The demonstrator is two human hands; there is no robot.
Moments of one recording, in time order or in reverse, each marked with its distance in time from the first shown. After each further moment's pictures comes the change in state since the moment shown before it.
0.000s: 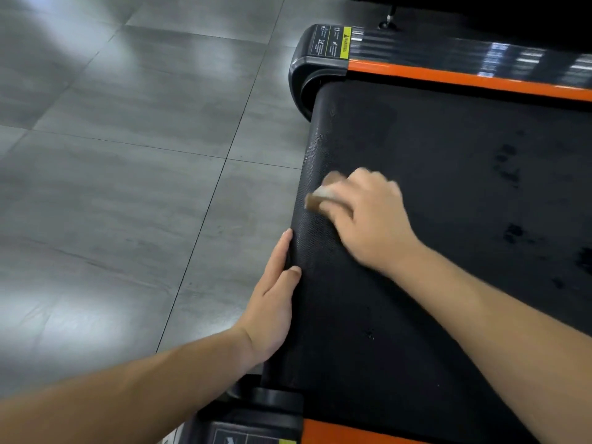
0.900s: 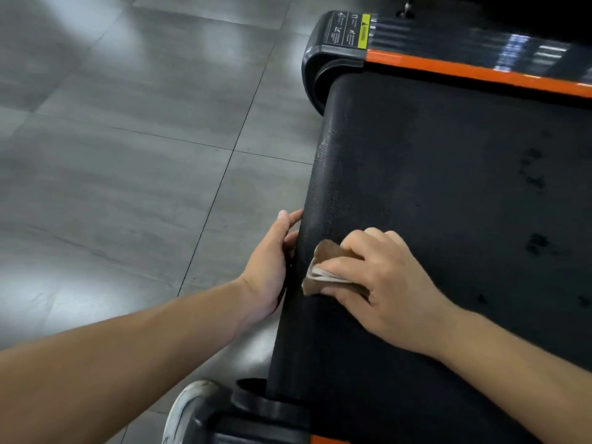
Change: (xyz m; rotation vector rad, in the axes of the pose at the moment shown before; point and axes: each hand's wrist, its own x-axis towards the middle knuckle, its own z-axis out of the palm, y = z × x) left_hand 0.047 0.036 -0.002 -0.264 -0.016 -0.214; right_hand -0.058 -0.017 -0.020 0.176 -0.201 -0.313
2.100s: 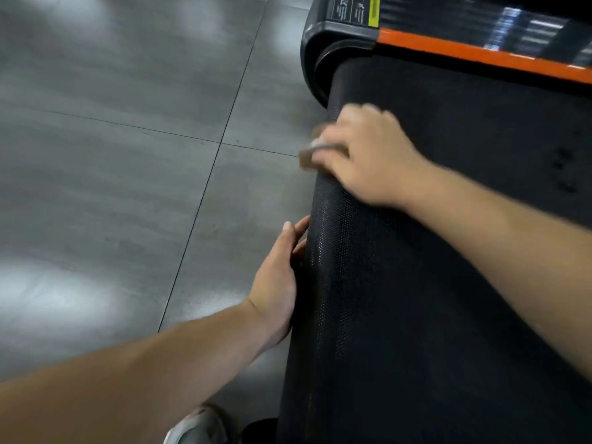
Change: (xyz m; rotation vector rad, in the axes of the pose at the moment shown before) left_hand 0.027 -0.008 -0.007 -0.149 -0.040 -0.083; right_hand 0.159 0.087 -0.001 -0.308 -0.050 0.224
